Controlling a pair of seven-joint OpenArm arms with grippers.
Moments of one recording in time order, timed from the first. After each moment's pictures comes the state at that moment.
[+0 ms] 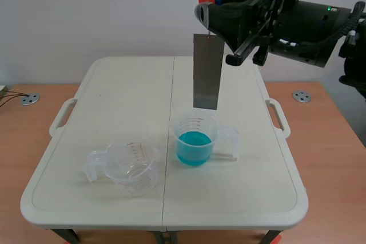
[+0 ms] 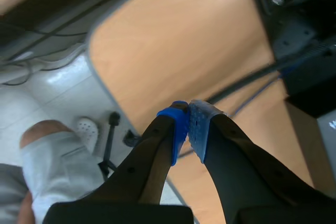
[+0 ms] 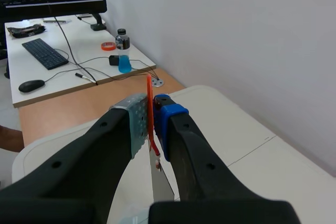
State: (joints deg) left arm 55.4 -35.8 7.3 83.4 -11.1 -9.5 2.4; right arm 8.5 24.9 -11.7 95.5 29.4 45.1 -2.5
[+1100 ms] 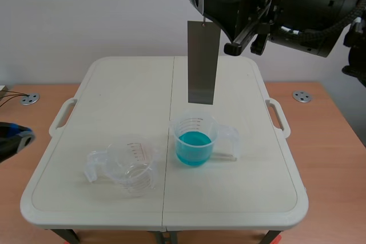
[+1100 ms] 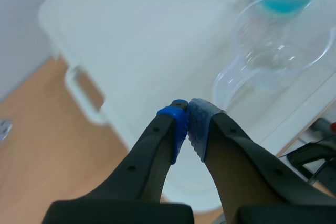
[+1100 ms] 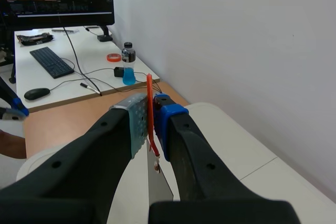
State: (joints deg) left arm 37.9 -51.9 -6.5 104.1 -20.0 -24.9 -5.9; right arm 8.5 24.9 -11.6 98.6 29.5 45.1 -2.7
